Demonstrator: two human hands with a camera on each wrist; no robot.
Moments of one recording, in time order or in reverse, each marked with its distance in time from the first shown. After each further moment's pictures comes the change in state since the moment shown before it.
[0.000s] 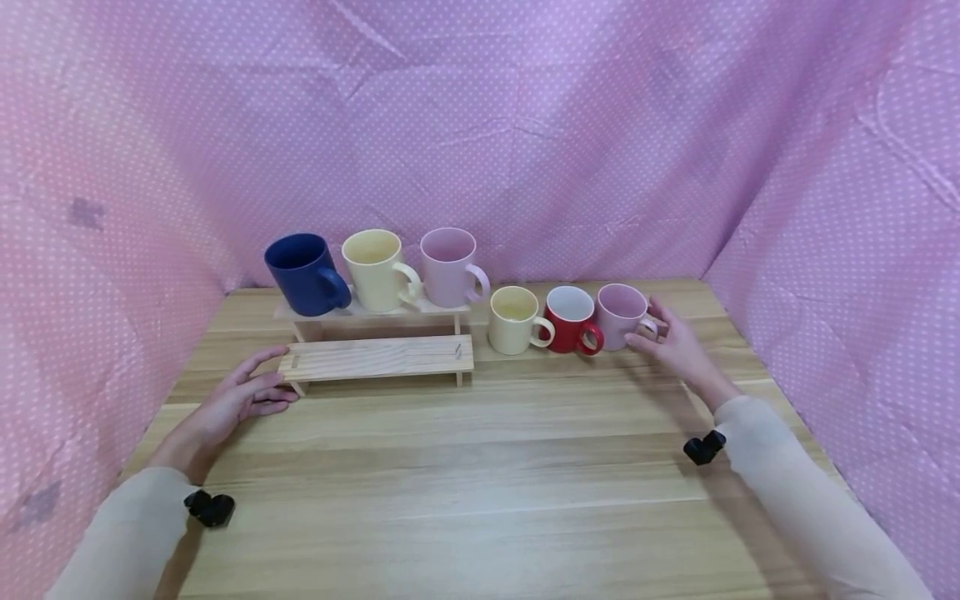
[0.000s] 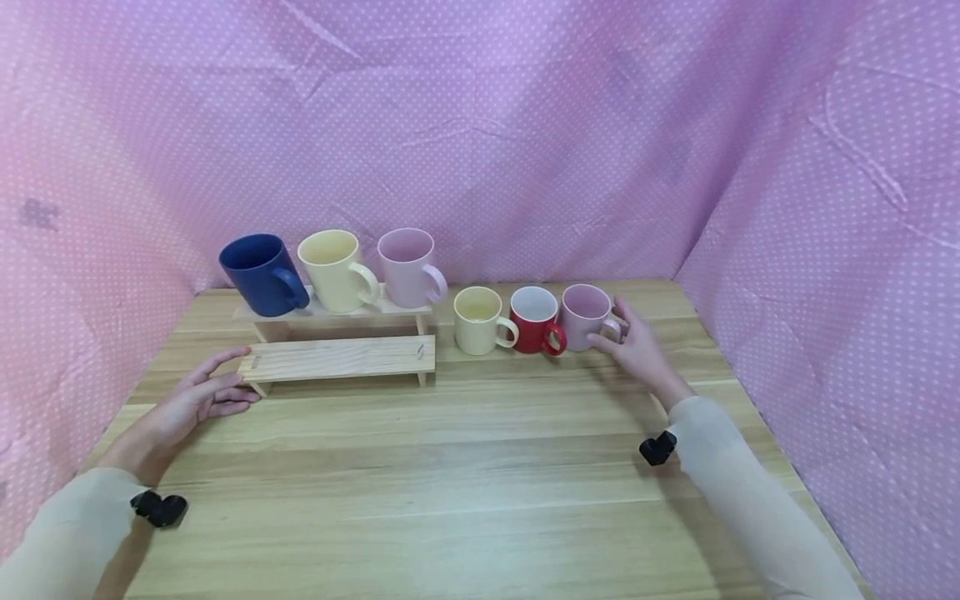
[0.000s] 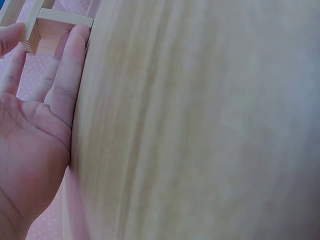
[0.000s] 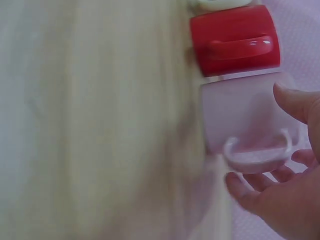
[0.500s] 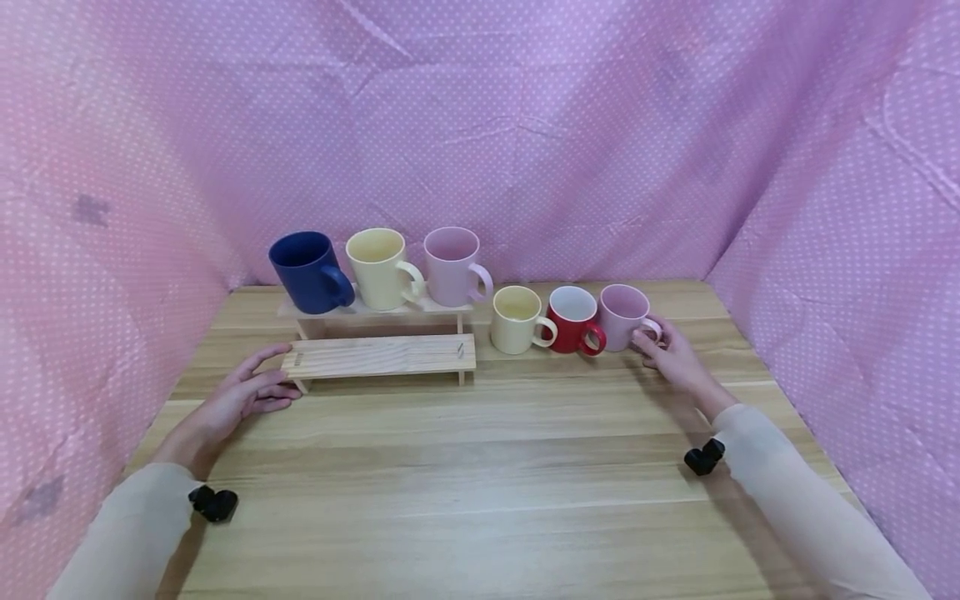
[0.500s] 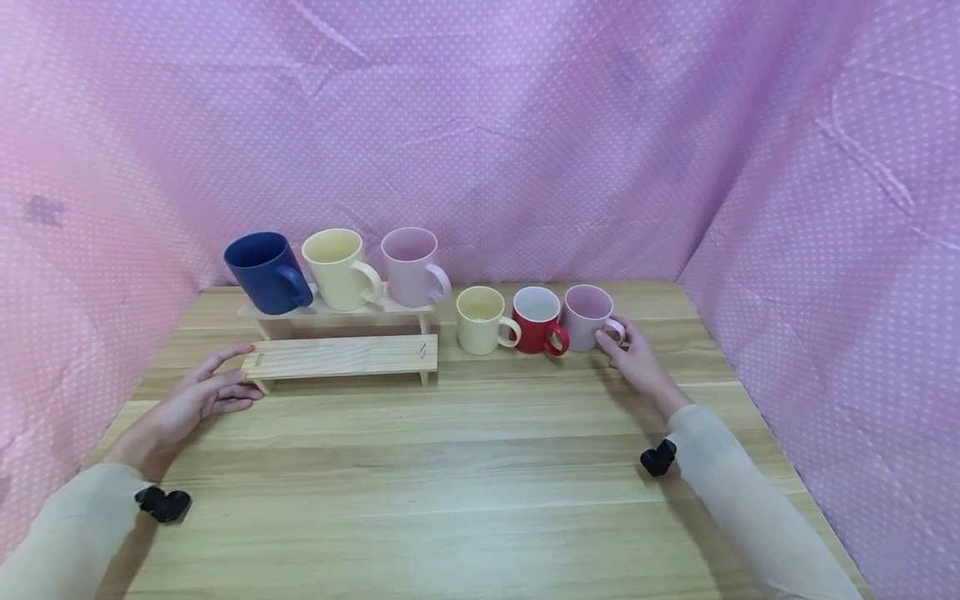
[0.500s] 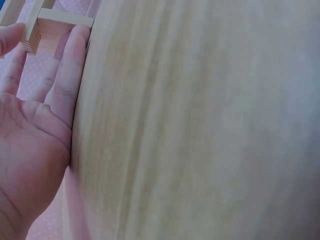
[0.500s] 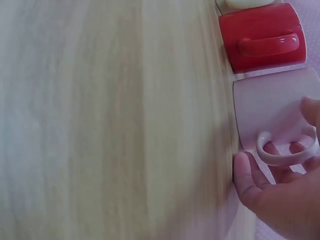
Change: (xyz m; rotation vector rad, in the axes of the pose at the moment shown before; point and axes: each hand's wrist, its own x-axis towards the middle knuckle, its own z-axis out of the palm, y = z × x) left_hand 0.000 0.001 0.003 -0.030 0.012 0.008; right_hand -0.007 0.019 0.010 0.044 0.022 0.079
